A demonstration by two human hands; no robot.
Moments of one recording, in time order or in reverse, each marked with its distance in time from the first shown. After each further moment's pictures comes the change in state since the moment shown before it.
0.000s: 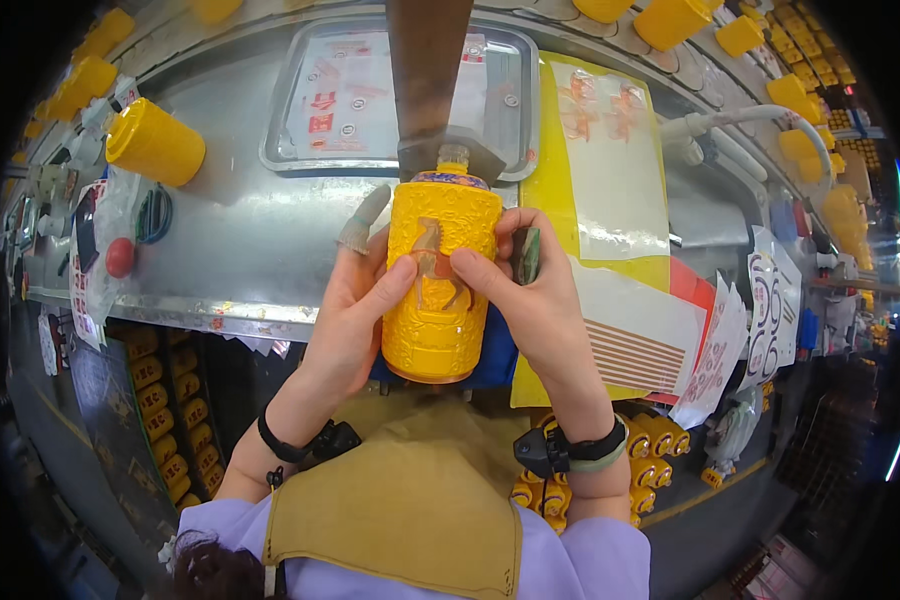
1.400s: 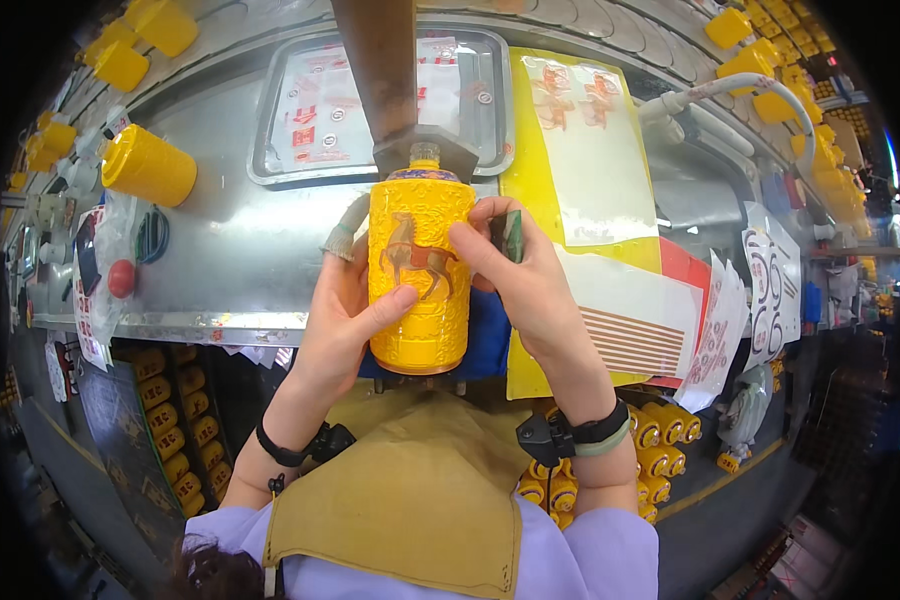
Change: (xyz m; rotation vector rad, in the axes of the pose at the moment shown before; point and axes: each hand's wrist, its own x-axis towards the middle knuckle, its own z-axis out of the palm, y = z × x) left_hand -0.003 0.001 0.000 0.121 -0.057 0.043; right_hand 0.000 -0.008 -0.007 0.120 -0.015 0.128
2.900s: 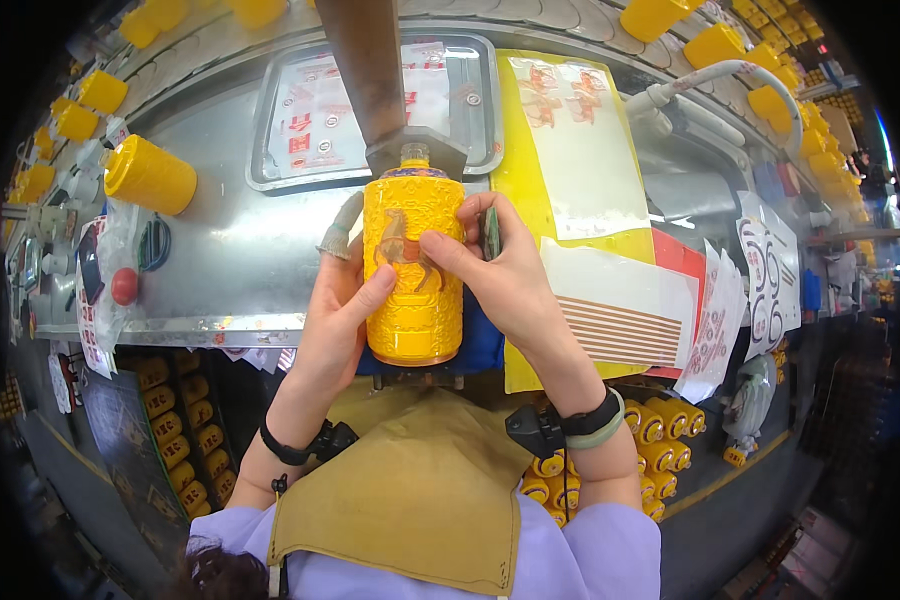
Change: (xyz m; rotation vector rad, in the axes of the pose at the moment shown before) left_hand -0.002 0.000 0.000 -0.059 0.020 -0.031; right_hand 0.005 0.018 0.001 -0.092 -0.026 -0.173
